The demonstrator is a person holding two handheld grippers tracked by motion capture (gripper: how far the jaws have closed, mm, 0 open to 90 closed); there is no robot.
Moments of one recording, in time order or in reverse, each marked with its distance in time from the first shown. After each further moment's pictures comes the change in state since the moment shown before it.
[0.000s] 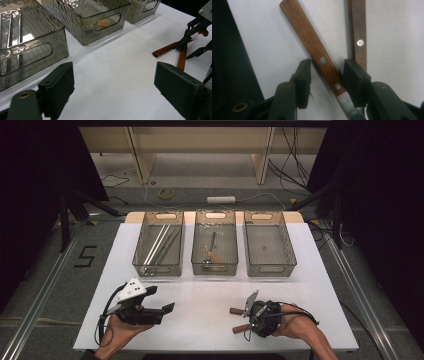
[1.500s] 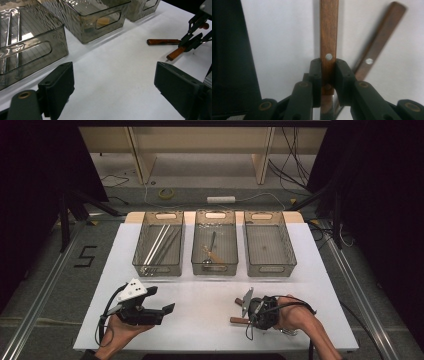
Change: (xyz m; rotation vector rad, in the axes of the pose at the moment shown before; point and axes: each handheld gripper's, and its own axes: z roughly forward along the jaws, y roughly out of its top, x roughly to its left) left arm -0.001 -0.001 0.001 0.013 0.000 0.006; right arm -0.011 0.009 -0.006 0.022 0.041 -0.156
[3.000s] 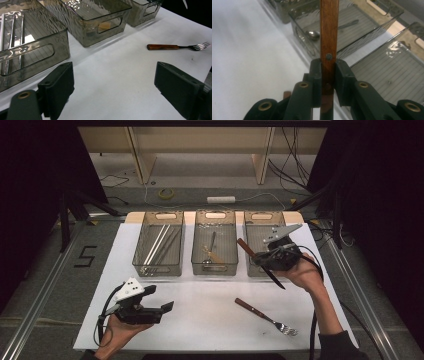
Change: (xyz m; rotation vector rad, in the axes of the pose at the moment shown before) left arm 0.003 0.000 -0.003 -0.036 0.002 -0.025; right arm -0.086 -0.018 -0.110 -0.565 -0.229 0.468
